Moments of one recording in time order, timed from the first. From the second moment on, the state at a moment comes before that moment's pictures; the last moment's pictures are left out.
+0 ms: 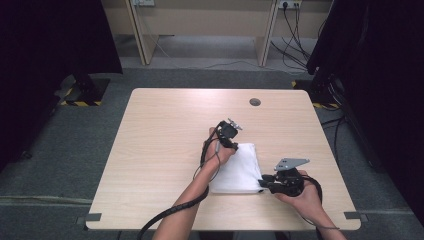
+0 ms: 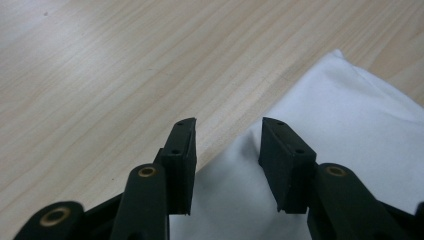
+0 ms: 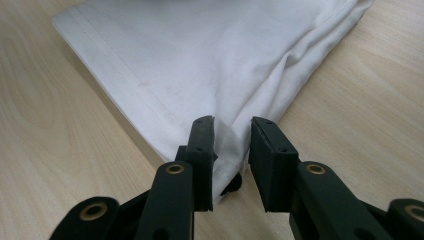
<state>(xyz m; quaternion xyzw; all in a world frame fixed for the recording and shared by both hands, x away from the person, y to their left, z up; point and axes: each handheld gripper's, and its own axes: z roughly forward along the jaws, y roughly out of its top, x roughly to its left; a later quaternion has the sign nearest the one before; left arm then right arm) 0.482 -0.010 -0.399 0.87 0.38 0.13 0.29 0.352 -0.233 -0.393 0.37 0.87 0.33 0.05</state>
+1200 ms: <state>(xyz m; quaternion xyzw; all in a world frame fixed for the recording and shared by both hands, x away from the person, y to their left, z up) 0.483 -0.009 -0.384 0.86 0.38 0.15 0.32 0.348 -0.236 -0.382 0.36 0.86 0.34 0.05</state>
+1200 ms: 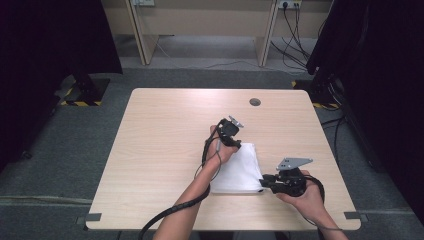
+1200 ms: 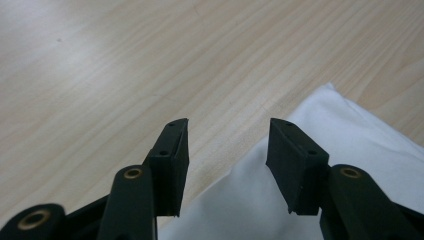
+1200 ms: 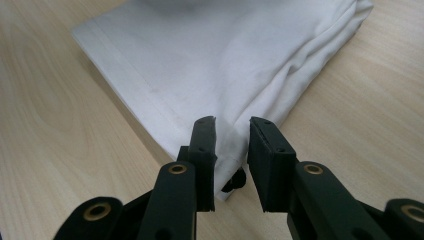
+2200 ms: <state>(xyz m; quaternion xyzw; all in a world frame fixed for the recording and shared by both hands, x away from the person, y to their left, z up) 0.466 0.024 -0.395 0.85 0.40 0.15 0.31 0.350 -0.236 -0.387 0.38 0.86 0.35 0.04</state>
